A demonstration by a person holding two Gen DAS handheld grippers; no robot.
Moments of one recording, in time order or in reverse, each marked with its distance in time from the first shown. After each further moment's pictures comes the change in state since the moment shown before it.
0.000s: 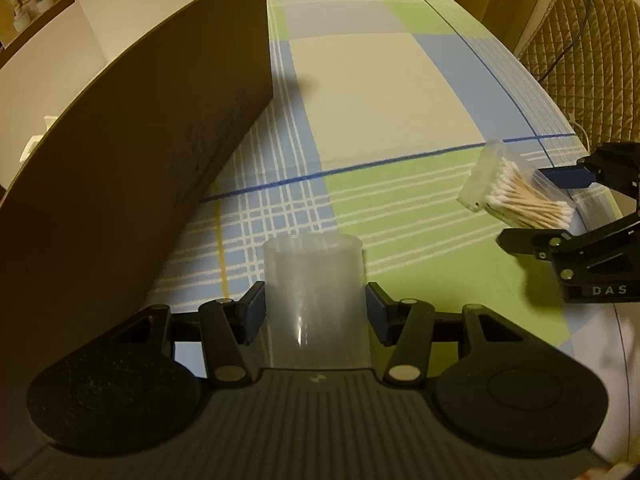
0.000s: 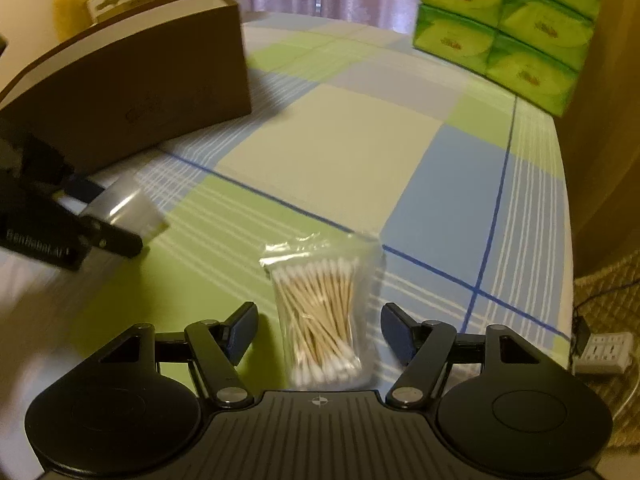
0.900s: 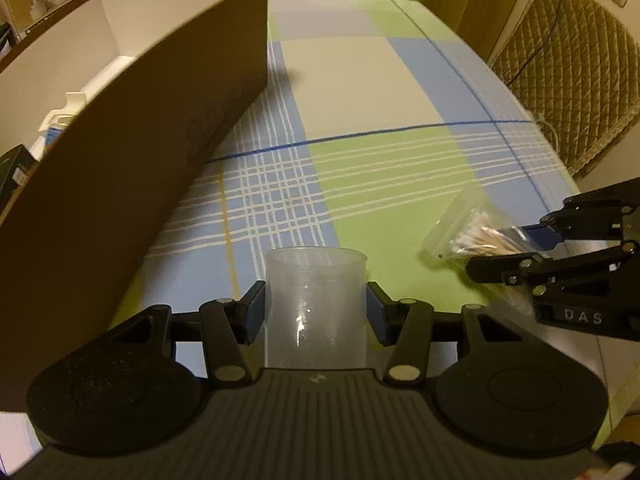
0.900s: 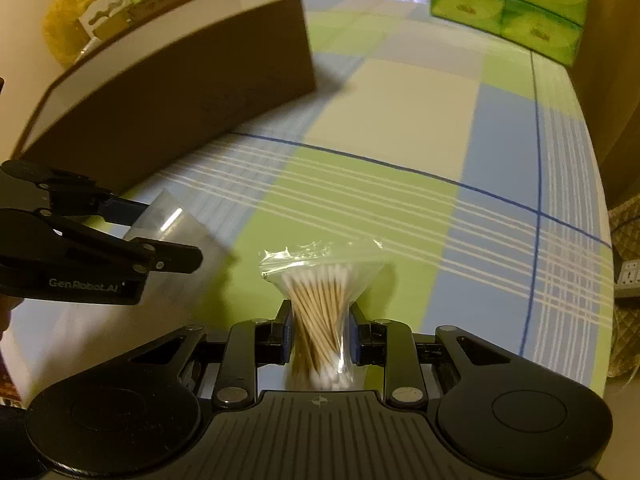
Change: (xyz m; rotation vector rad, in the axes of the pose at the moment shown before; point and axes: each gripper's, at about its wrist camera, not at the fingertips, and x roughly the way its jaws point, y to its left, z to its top) left arm -0.050 0.005 -0.046 -0.012 -0.036 -0.067; right arm -0.046 0.068 -0.011 0.128 0.081 0.084
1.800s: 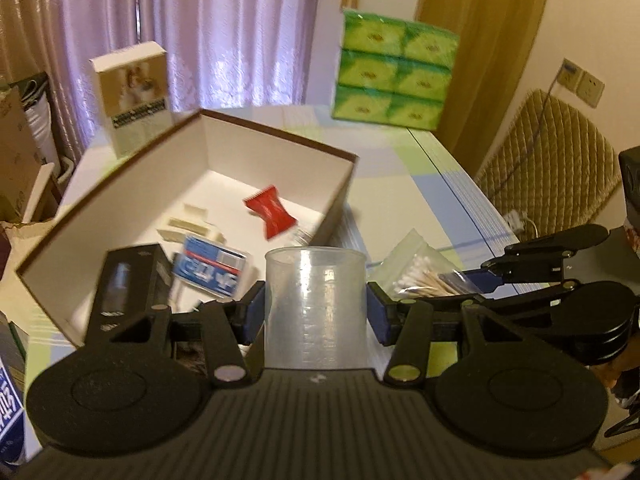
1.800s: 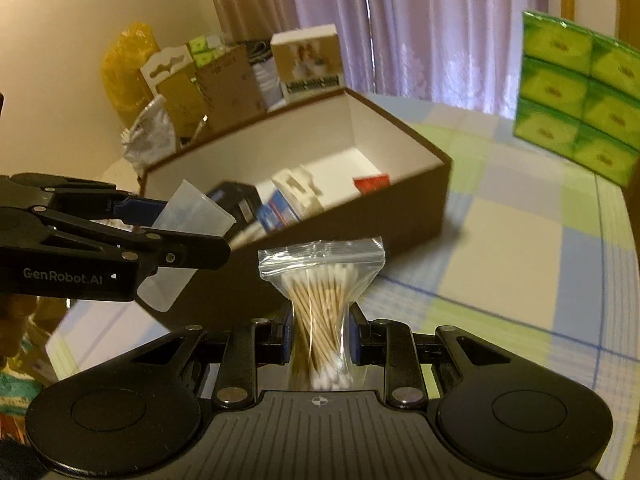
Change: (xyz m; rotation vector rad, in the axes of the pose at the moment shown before) left arm -0.149 0.099 0.014 -0.037 -0.285 -0.021; right arm -0.046 0.121 0.081 -0.064 -0.205 0.103
